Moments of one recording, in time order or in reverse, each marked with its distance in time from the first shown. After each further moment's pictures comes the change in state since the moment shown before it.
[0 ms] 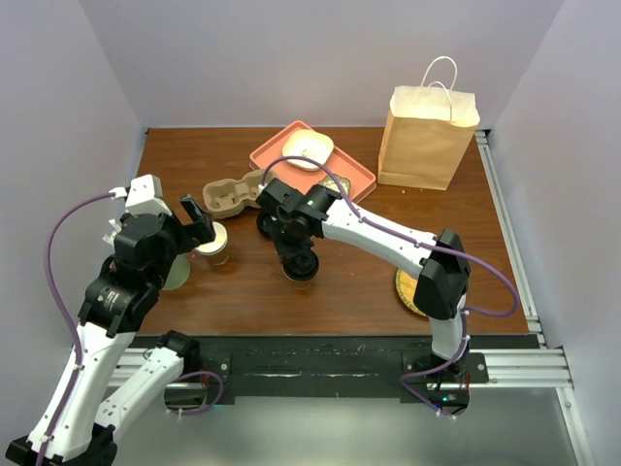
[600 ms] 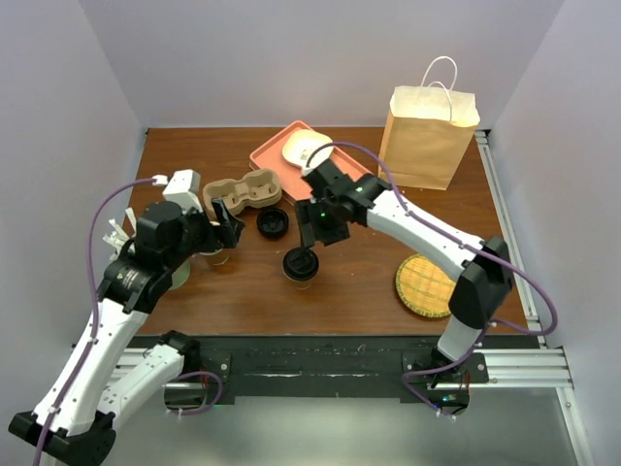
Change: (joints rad) left arm -0.023 0.094 -0.012 0.047 0.289 0.026; right arm -0.166 -0.195 -0.191 0.071 -0.106 -0.035
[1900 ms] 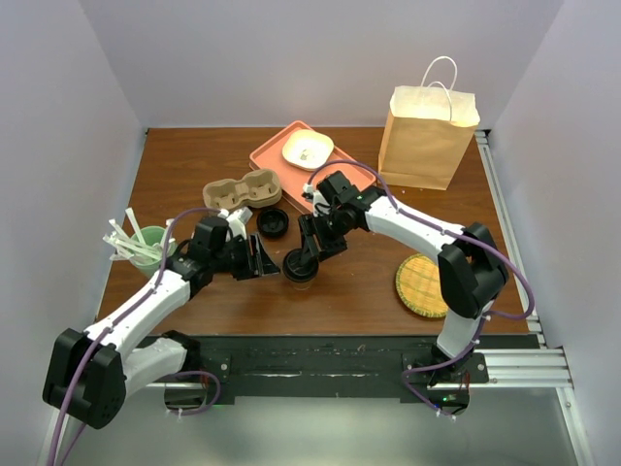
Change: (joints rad) left arm -0.006 0.298 -0.419 0.389 0.529 -0.185; right arm -0.134 0.041 -0.257 0.256 -0.351 -0.137
